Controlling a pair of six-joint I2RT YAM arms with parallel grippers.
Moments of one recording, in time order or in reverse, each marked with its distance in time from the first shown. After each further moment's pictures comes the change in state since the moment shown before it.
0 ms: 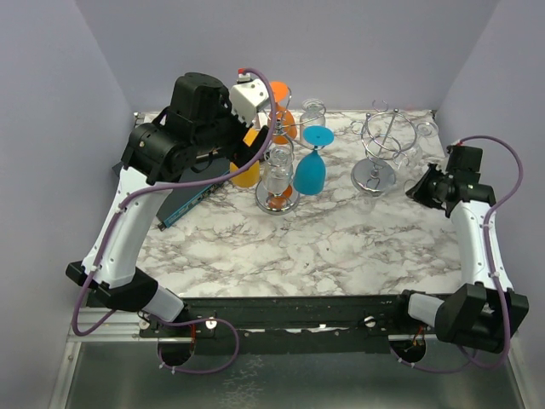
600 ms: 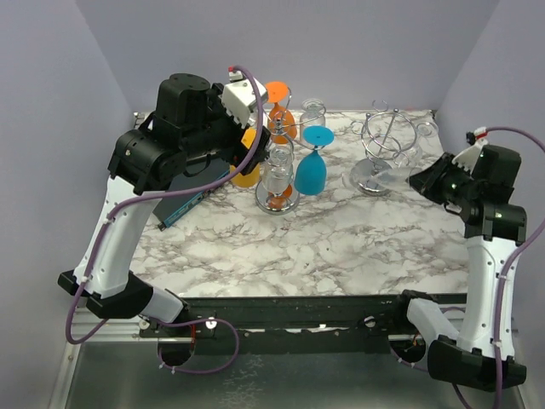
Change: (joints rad) left arm 0.000 -0.050 0.000 0.024 0.141 -0.055; right arm 0.004 -0.244 0.153 -0.191 -0.211 0.020
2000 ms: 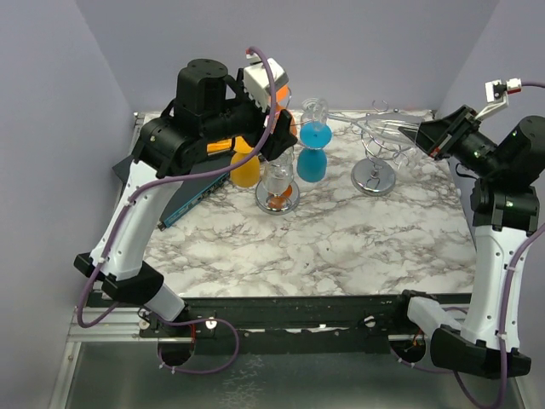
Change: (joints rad) left arm -0.031 0.099 0.056 0.183 0.146 -0.099; right arm 0.003 0.091 0.237 0.505 -0.505 0.301
